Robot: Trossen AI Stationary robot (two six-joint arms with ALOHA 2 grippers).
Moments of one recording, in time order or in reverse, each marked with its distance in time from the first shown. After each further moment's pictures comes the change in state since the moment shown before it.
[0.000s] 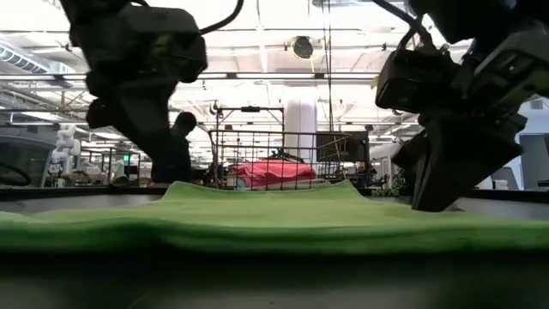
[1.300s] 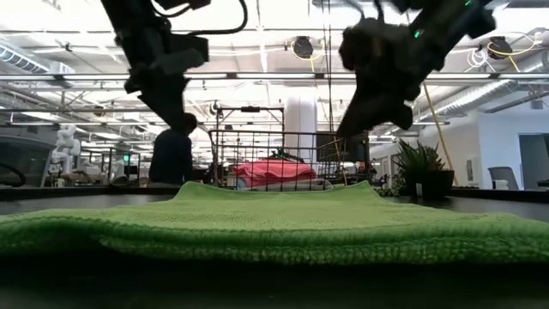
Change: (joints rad) left arm 0.313 -0.208 -0.001 -0.271 -0.192 0.397; right arm -0.257 -0.230 0.116 -0.313 0.197 0.106
